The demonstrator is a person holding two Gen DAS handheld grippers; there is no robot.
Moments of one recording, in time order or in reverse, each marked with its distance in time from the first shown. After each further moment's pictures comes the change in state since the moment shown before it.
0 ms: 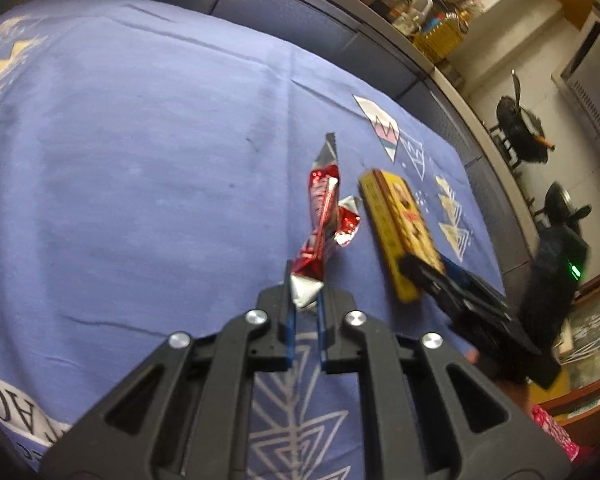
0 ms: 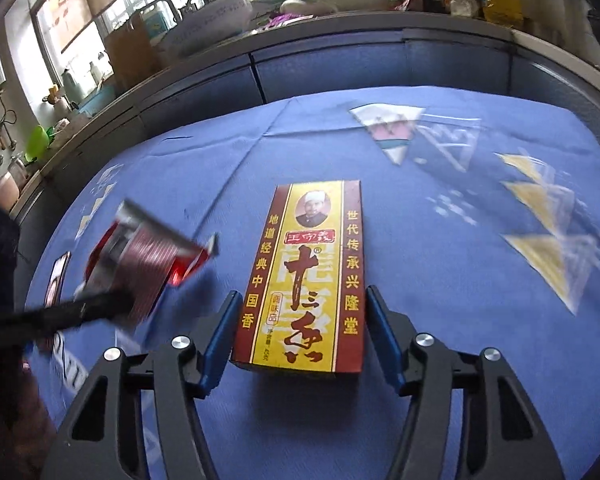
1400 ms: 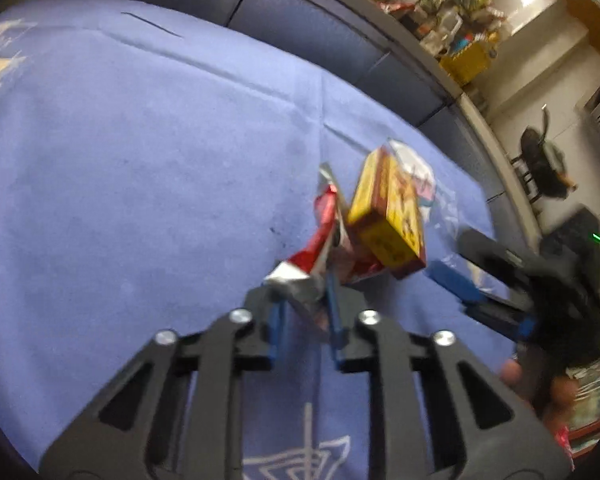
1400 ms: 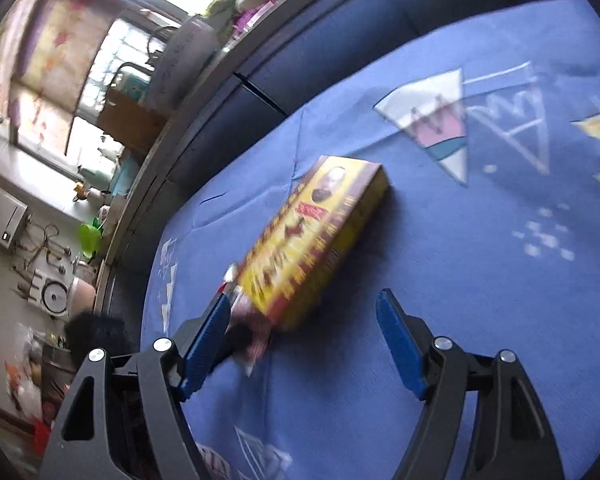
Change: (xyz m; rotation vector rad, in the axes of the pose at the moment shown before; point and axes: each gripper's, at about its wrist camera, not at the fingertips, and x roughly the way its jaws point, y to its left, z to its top) left arm 0.027 0.030 0.064 -0.089 -0.034 -0.003; right arm 0.061 -0.011 0.089 0.411 0.145 0.343
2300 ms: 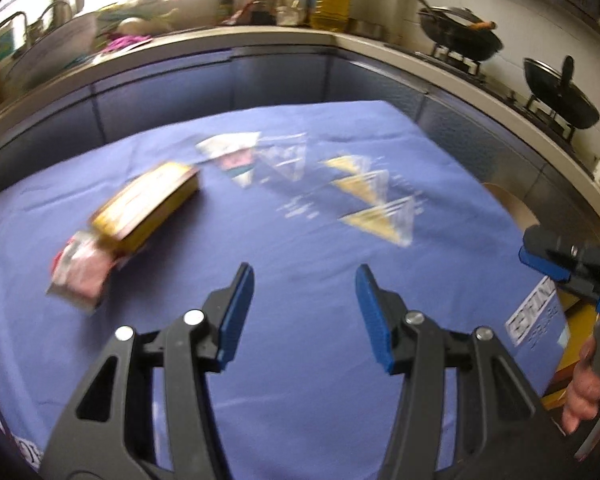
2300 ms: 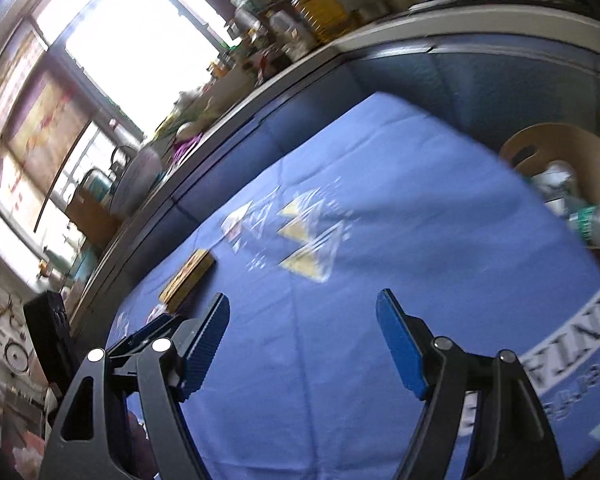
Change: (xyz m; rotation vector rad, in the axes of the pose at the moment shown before) left arm 0.017 -0.193 -0.106 0.577 -0.069 0.148; right arm -0.230 -0.113 -0.112 0.049 -0.429 -0.207
